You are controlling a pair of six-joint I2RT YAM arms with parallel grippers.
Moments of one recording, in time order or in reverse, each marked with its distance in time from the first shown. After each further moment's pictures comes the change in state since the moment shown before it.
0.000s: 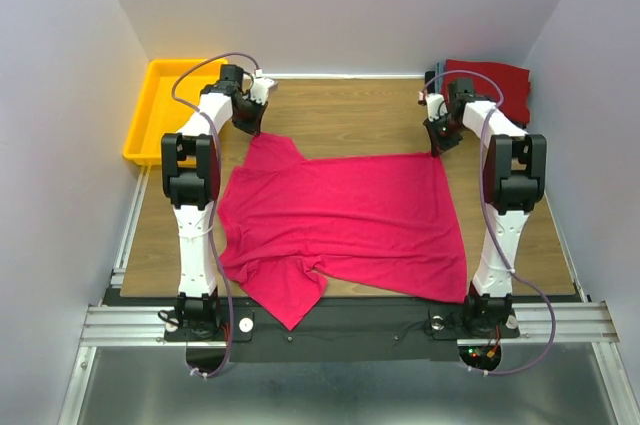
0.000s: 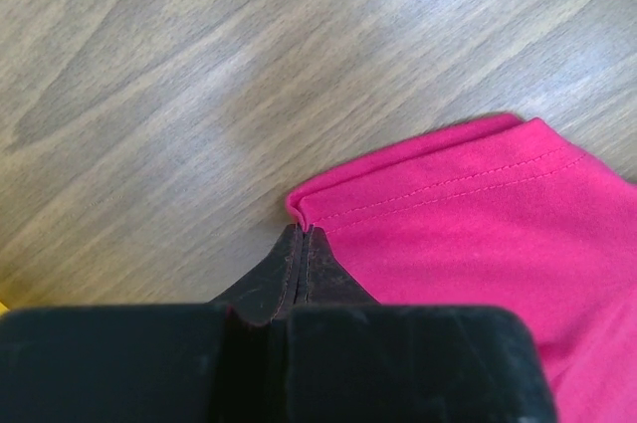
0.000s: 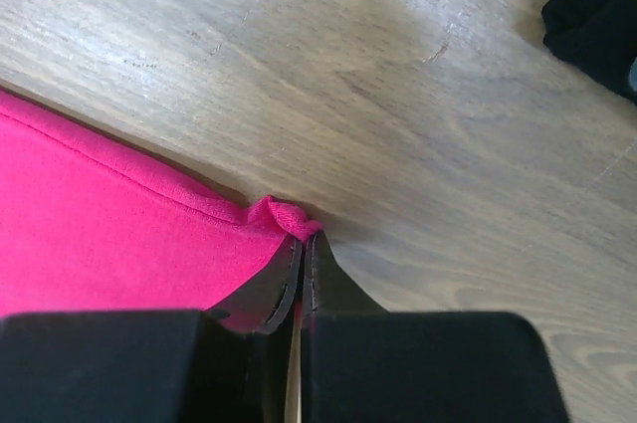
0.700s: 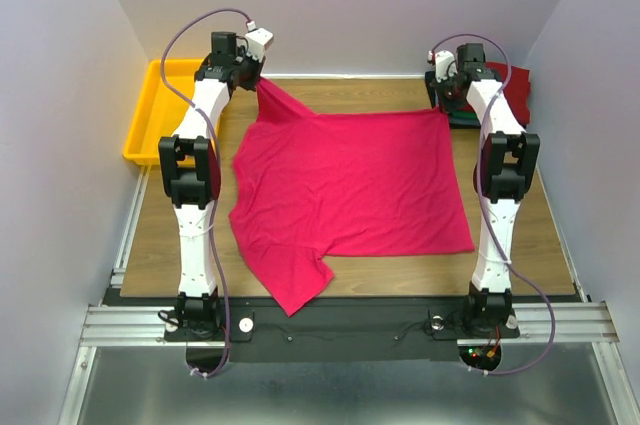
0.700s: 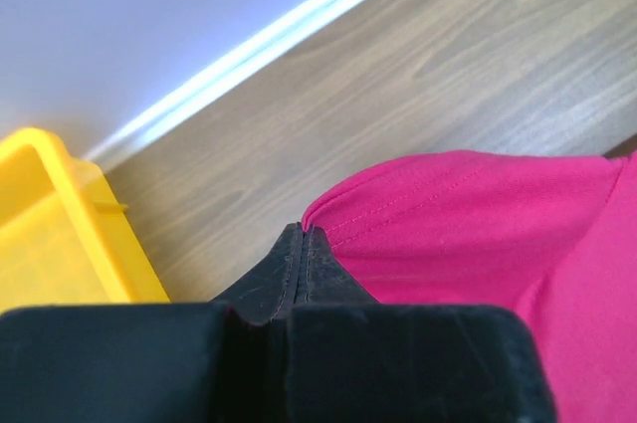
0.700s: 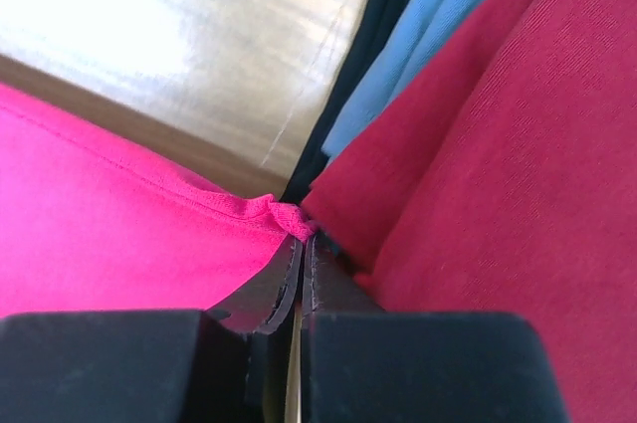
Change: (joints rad) left arm 0.000 0.013 0.233 0.247 -0.006 -0.045; right arm -0.027 0.206 0.499 -0.006 0.071 -0.014
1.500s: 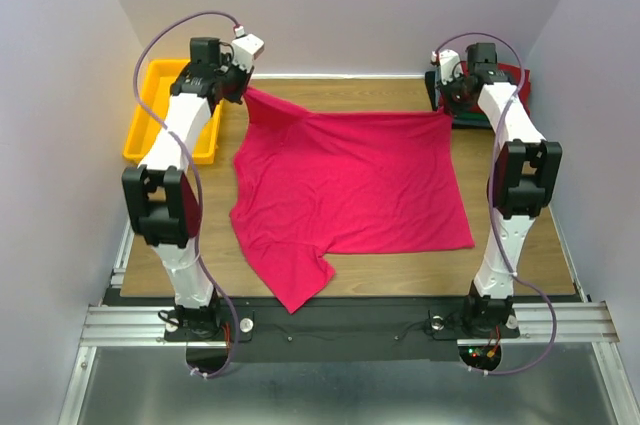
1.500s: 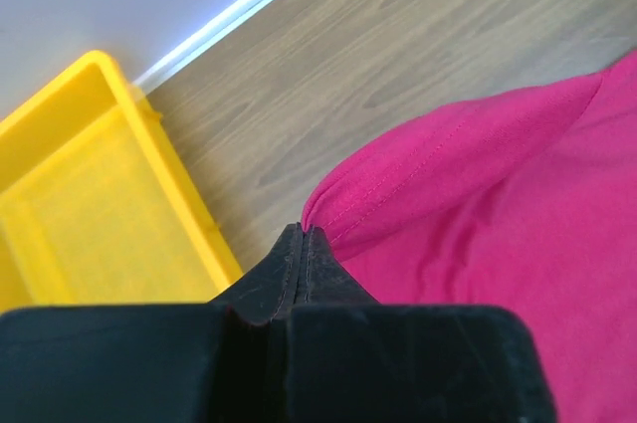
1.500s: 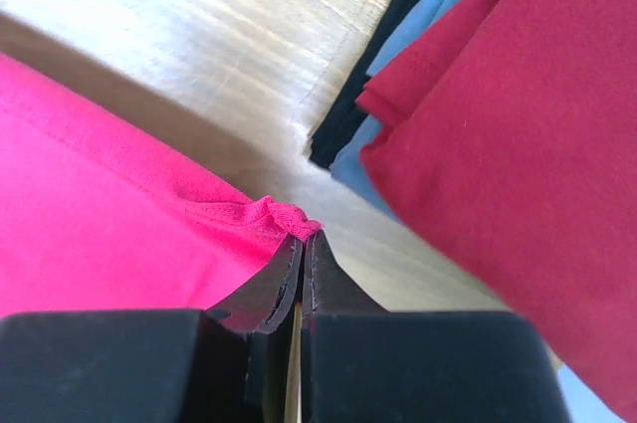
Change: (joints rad) left arm -0.002 -0.414 -0.407 -0.008 -0.041 0.065; right arm 0.000 -0.237 -0.248 0.035 -0.055 -0.066
